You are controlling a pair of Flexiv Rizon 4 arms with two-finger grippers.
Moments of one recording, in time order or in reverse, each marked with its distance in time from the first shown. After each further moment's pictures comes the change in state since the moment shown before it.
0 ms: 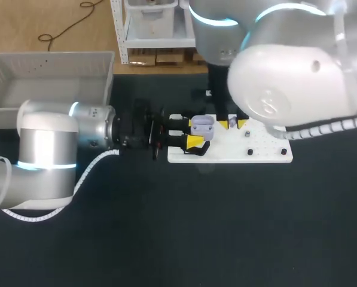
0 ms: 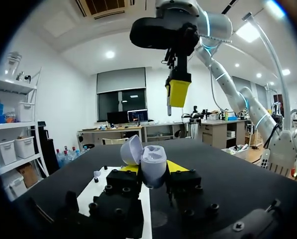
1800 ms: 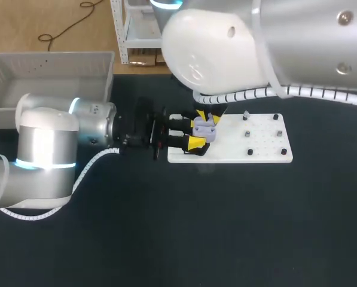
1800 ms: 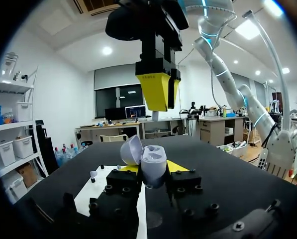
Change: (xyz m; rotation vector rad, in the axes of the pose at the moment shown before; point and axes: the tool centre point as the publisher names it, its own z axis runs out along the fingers) left arm -0.005 -0.007 0.003 0.018 0.036 0.001; right arm -0.016 0.041 0.000 0.089 0.056 0.486
